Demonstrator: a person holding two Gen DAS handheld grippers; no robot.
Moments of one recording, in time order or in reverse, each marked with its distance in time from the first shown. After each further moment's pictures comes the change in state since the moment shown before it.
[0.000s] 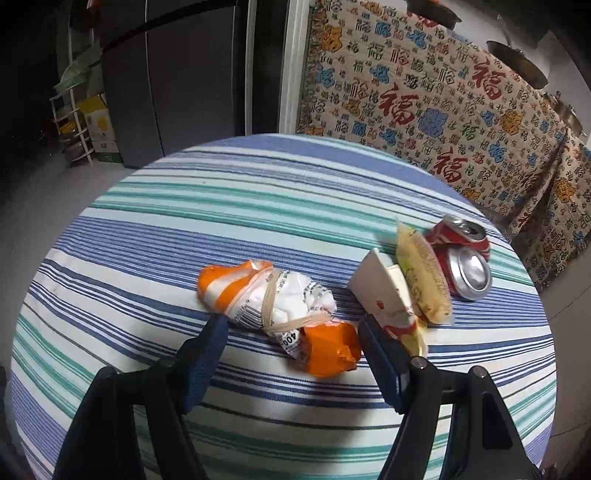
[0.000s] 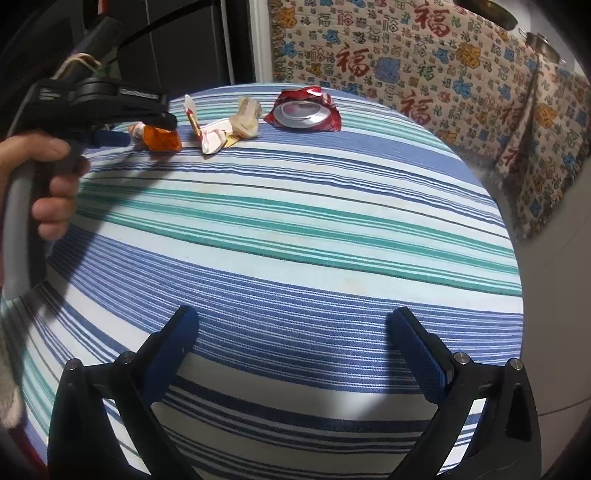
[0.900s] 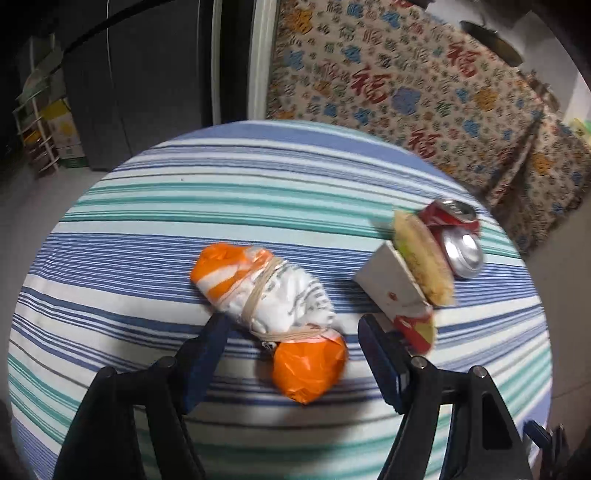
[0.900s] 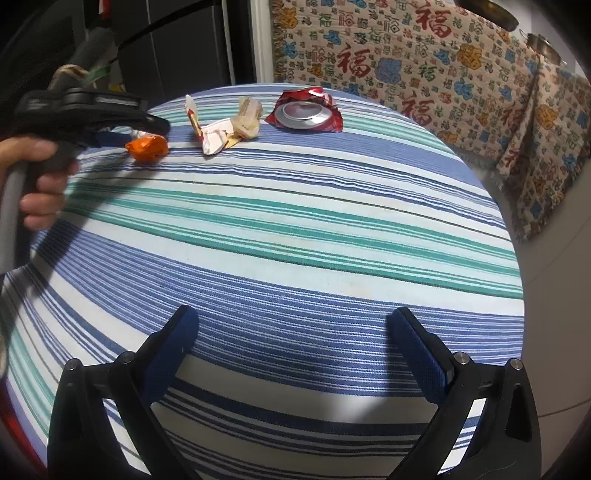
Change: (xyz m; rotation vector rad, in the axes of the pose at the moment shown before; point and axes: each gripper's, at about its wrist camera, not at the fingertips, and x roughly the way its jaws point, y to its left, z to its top) left arm 0.015 0.024 0.015 0.108 0.079 -0.092; right arm -0.003 -0.002 -0.002 -0.006 -0.003 0.007
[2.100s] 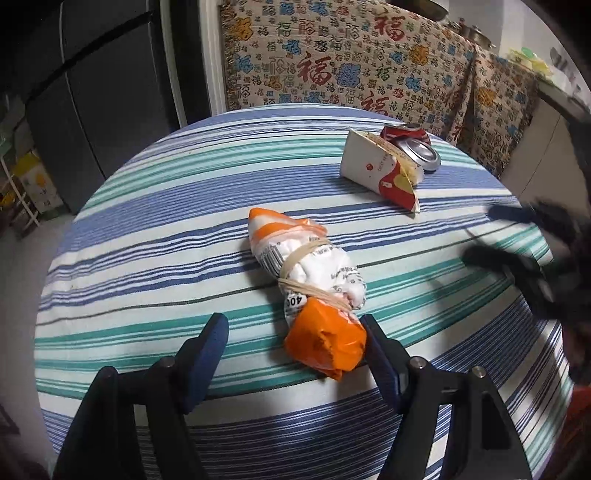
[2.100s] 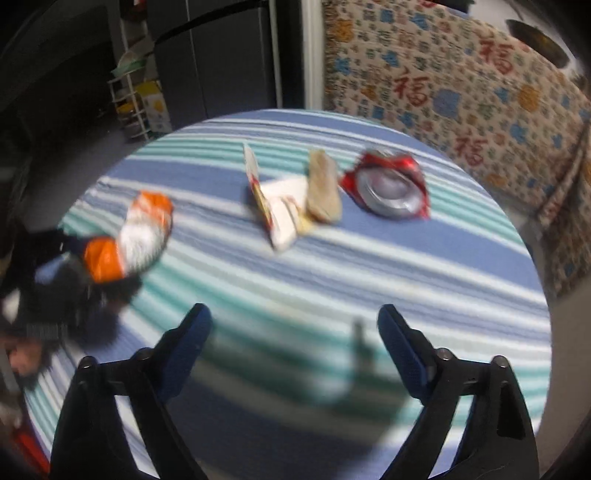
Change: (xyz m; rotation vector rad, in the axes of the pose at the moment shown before) left arm -0.047 0.032 -0.086 0.282 -0.031 -0.056; right arm 0.034 0.058 0.099 -0.117 -0.022 0.108
